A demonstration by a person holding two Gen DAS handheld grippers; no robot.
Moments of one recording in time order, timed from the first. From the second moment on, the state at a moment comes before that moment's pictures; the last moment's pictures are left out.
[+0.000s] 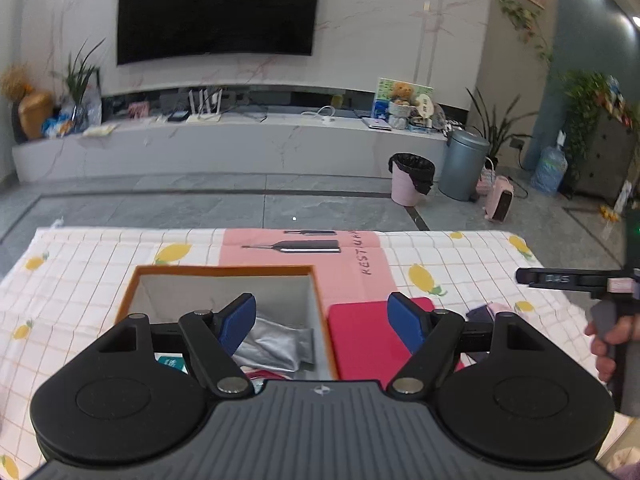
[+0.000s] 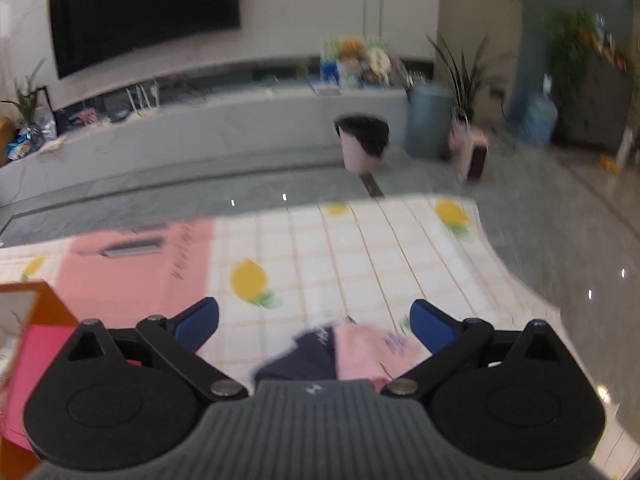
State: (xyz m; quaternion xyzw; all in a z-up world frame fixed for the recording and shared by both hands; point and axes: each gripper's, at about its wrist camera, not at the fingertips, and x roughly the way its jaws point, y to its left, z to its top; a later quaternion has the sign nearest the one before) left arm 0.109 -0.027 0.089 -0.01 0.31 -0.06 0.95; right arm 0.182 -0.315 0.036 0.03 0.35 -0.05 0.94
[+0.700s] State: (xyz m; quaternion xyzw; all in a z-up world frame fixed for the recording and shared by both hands) left arm 0.106 -0.186 0.031 0.04 0.33 -0.15 0.93; right arm 0.222 -0.438 -0.092 0.29 0.48 -0.05 0.83
